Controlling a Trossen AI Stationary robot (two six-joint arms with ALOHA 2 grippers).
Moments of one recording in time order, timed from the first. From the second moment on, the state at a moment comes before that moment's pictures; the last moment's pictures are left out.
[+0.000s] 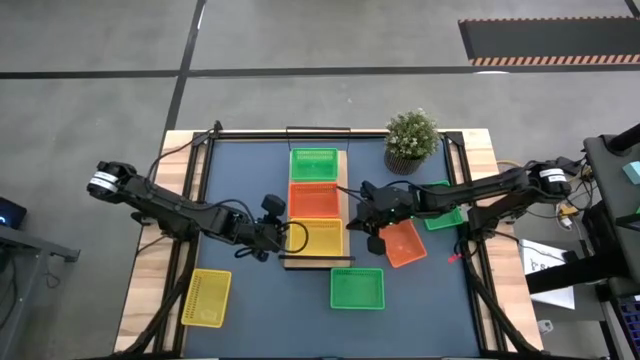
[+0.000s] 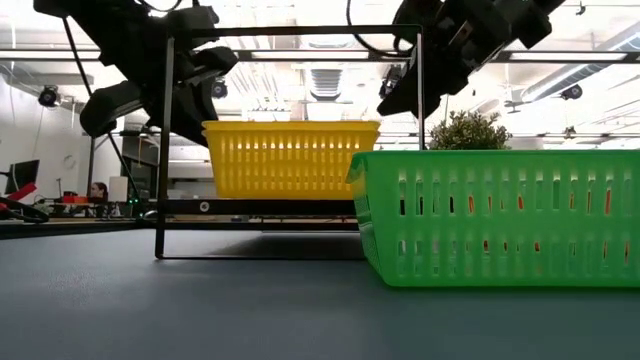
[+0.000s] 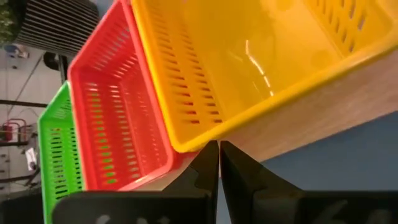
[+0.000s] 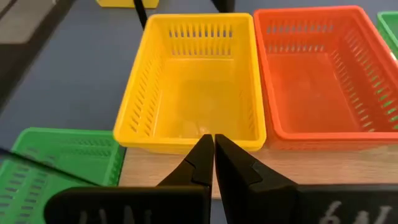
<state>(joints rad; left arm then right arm) -0.28 1.32 0.78 -0.37 -0.50 0.43 0.03 1.39 0.83 -0.06 -0.10 0.03</state>
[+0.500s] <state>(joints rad) -0.34 1.21 0.82 -0.40 -0.51 0.40 0.05 1.23 0.92 -0.43 -0.01 0.14</state>
